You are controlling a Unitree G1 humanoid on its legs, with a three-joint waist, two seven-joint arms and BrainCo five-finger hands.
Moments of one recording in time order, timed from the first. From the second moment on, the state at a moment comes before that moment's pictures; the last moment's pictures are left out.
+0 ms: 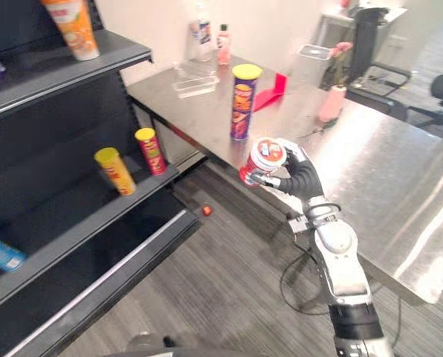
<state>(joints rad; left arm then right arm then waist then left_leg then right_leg) 0.40 0.04 0.26 0.89 -0.33 -0.01 0.26 -0.11 -0.42 -0.07 -0.20 0.20 -0.17 0.18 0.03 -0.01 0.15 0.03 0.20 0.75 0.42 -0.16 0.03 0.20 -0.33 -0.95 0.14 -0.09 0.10</state>
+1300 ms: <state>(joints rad) 0.29 0.08 0.17 0.94 -0.30 0.02 0.17 -0.05 -0.34 -0.10 -0.22 0.20 -0.21 0.20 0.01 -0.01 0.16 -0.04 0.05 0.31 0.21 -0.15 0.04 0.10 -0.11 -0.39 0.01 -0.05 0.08</state>
